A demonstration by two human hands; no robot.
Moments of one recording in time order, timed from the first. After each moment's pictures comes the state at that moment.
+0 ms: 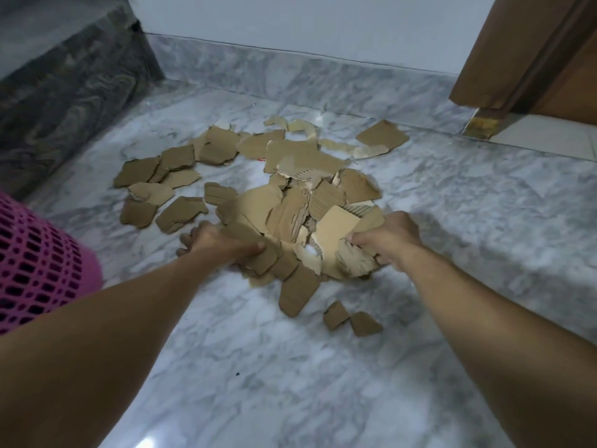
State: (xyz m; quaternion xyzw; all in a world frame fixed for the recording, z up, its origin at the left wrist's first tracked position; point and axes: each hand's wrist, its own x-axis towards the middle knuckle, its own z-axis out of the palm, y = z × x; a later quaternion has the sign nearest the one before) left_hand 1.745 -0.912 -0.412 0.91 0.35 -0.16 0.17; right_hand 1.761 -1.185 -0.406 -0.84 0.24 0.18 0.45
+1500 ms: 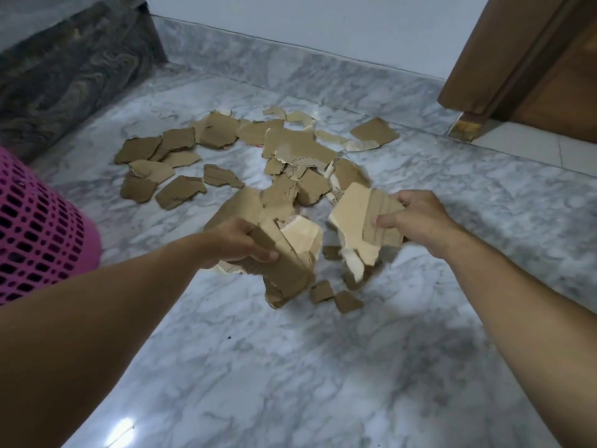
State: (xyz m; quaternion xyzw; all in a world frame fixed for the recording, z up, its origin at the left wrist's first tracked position) left_hand 1.701 -0.935 -0.376 0.82 0.15 -0.33 0.44; right_hand 1.736 -1.233 -0.360 -0.85 0.14 0.14 0.49
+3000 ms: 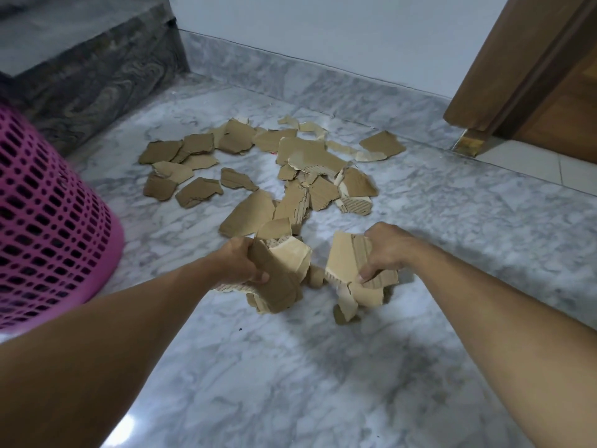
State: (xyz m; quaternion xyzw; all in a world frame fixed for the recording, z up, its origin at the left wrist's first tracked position) left_hand 1.658 -0.927 -0.380 0.86 0.17 -0.28 0.40; right_hand 1.721 -1.194 -0.363 -0.94 -0.04 0.33 0.10
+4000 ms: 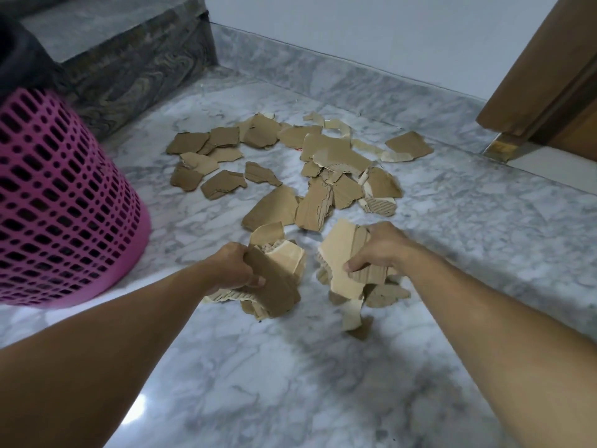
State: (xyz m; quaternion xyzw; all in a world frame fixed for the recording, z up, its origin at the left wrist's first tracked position) left_hand 1.635 -0.892 -0.388 0.81 0.26 -0.28 0.45; right_hand 1.716 -1.148 -0.371 -0.91 0.07 0.32 0.25
